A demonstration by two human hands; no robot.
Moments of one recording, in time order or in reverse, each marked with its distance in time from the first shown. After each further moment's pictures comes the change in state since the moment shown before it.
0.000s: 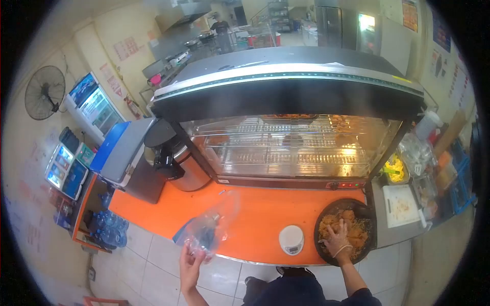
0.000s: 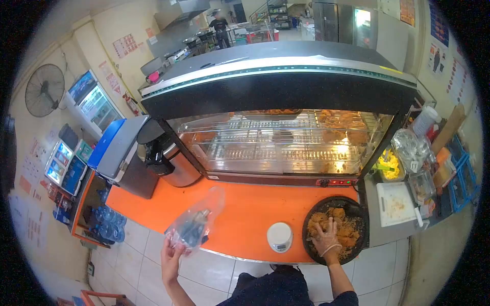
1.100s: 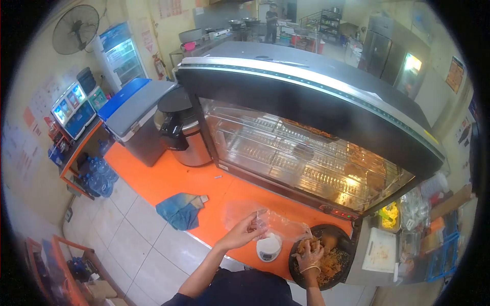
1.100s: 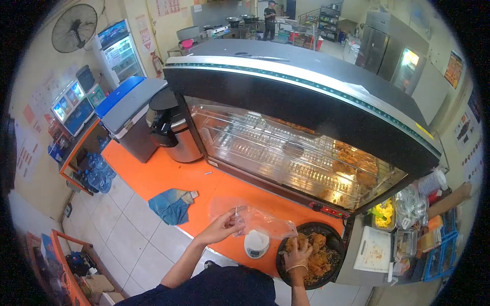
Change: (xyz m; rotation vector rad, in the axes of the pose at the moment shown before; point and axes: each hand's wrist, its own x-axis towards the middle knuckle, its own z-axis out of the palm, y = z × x) left_hand 0.077 -0.040 0.178 0.001 -0.660 -0.062; right_hand 0.027 -0.010 0.003 0.013 -0.027 -0.018
